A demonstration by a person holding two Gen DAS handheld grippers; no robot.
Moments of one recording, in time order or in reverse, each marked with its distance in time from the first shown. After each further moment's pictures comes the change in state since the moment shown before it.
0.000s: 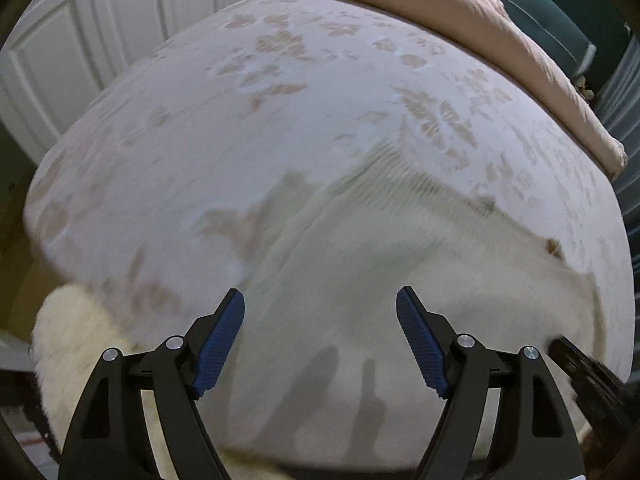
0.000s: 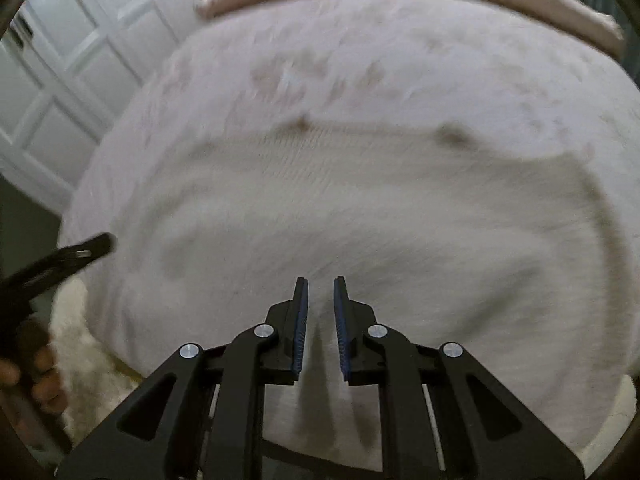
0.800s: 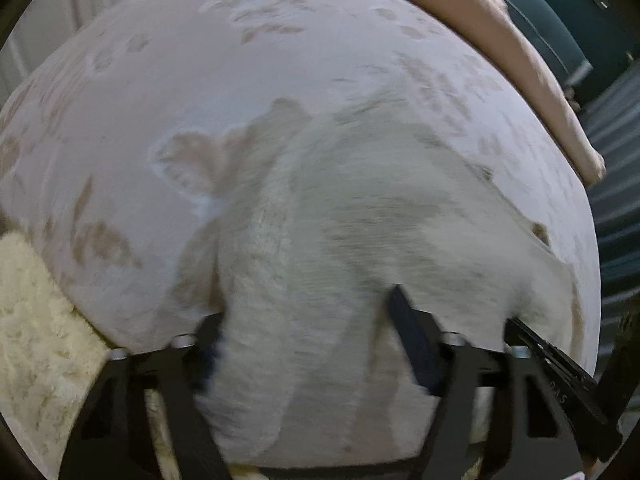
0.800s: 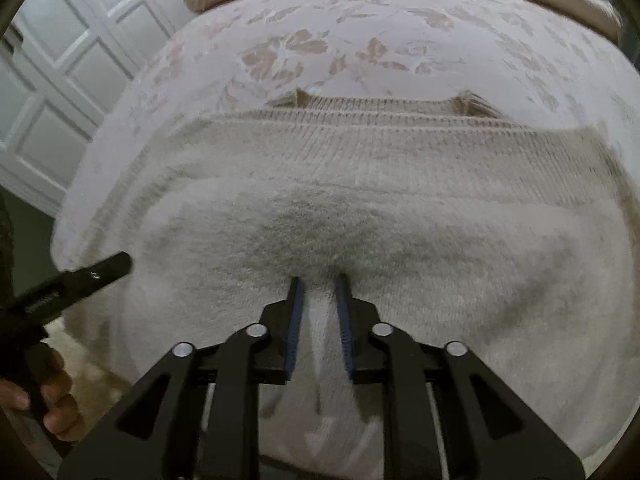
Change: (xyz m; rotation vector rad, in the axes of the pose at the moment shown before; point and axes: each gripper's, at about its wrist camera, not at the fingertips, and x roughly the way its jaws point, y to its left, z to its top) left arm 0.034 -0.003 -0.021 -0.051 0.082 -0.166; right arm 0.006 -0.006 -0.009 0.064 -0.026 0.046
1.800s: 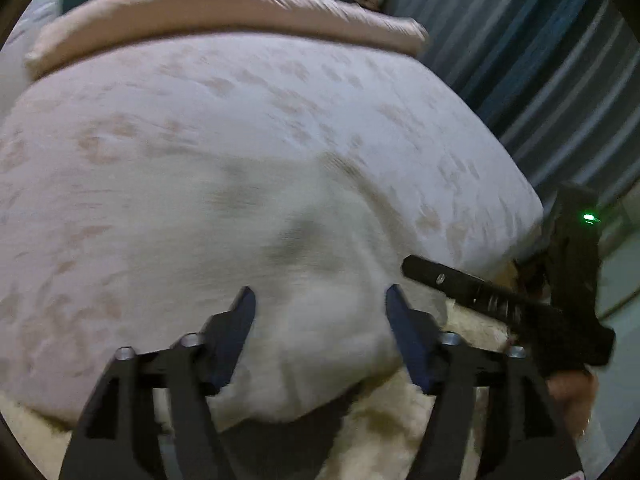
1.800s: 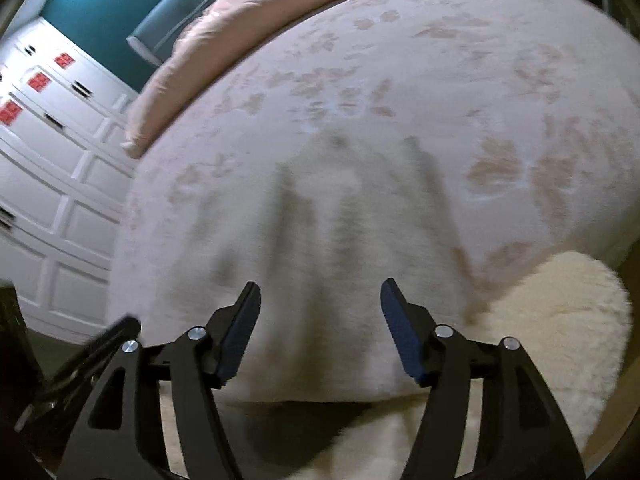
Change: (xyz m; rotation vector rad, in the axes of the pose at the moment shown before) left arm -0.058 -0.236 -0.087 0.606 -0.017 -0.281; right arm -0.134 -0.180 -0.062 0.453 -0.211 0.096
